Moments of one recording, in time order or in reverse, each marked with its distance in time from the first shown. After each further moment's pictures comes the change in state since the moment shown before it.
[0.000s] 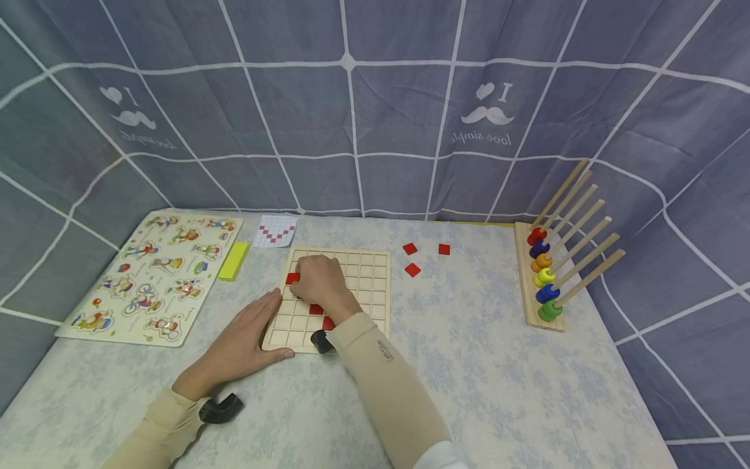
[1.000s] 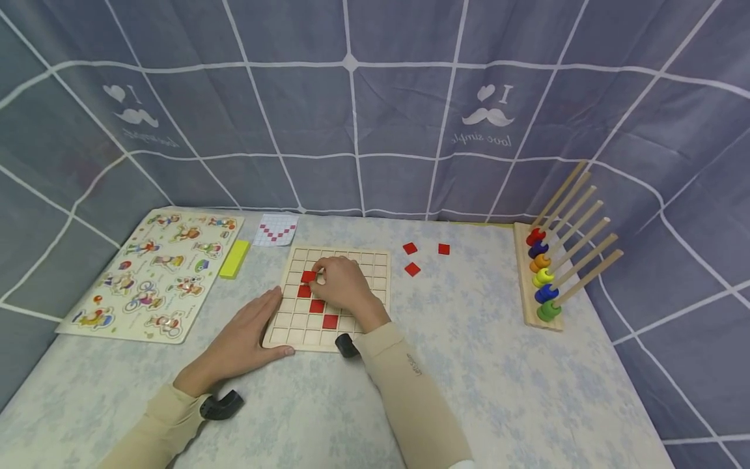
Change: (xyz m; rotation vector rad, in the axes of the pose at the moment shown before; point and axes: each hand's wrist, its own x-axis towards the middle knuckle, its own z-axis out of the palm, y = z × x) left_hand 0.000 0.001 -0.002 -0.024 -0.016 -0.031; right_hand -0.027 0.040 -0.007 0.254 0.051 -0.047
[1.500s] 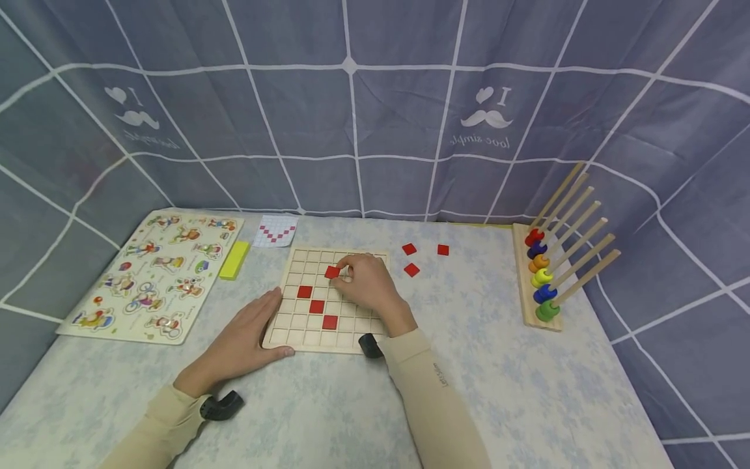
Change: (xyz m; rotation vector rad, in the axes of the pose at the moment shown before) left_hand 0.000 0.000 0.001 0.000 -0.022 -0.016; right_hand -0.024 0.025 -0.030 0.051 0.090 0.034
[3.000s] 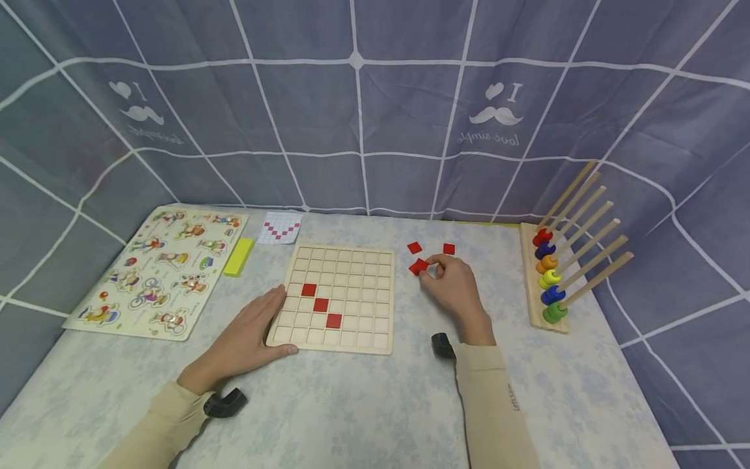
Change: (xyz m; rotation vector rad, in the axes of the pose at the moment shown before) left_hand -0.001 -0.002 -0.001 0.007 0.012 0.005; right_hand -0.050 0.104 -0.071 -0.002 0.155 0.296
